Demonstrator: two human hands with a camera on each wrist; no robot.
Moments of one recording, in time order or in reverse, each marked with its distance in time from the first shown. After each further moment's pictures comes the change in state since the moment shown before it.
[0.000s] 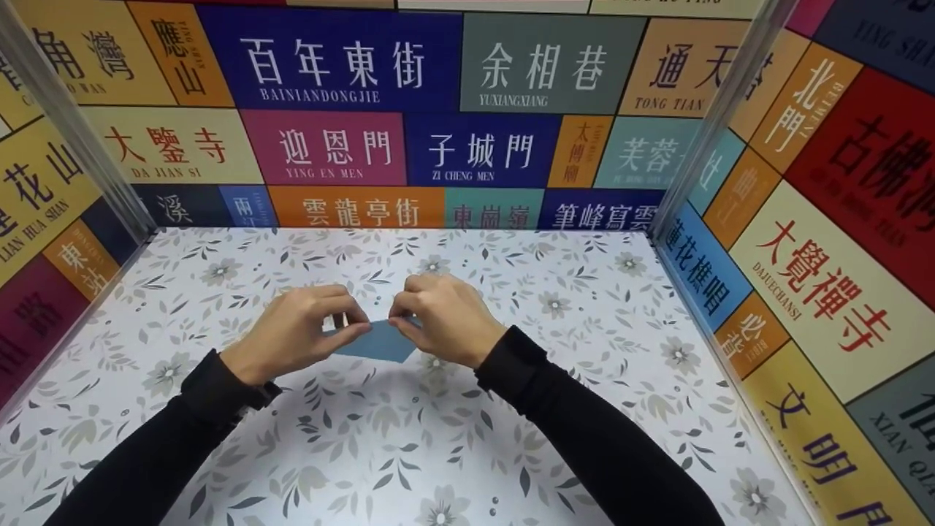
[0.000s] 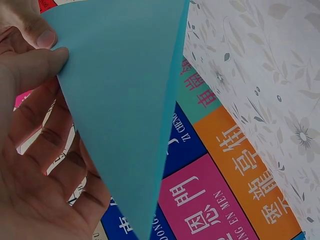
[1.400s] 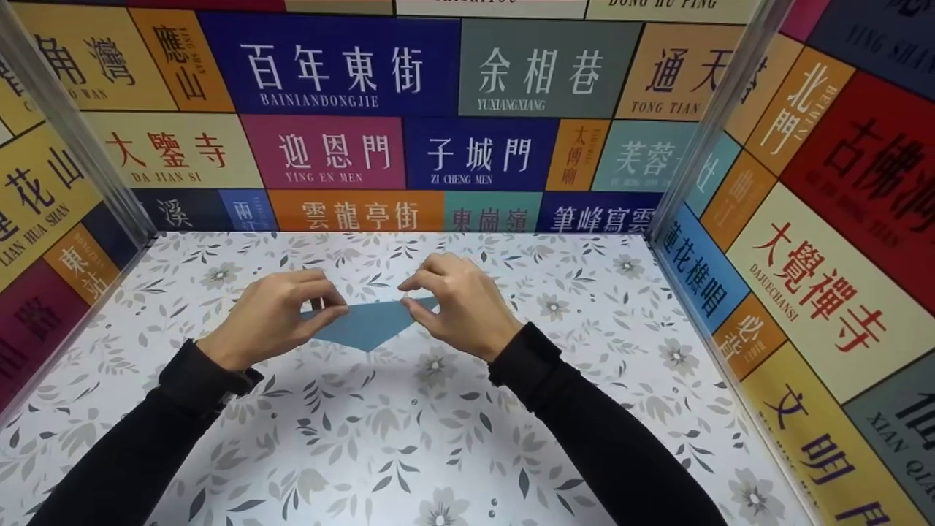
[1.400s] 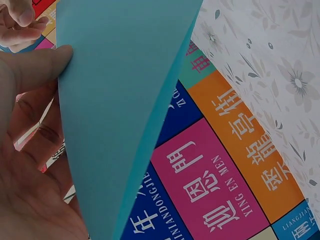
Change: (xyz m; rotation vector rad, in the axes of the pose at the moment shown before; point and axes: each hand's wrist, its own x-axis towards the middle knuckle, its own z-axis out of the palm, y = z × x) left_hand 0.001 -0.017 -0.024 0.084 0.040 -0.023; right_hand -0.005 0.011 -0.016 0.041 0.165 0.070
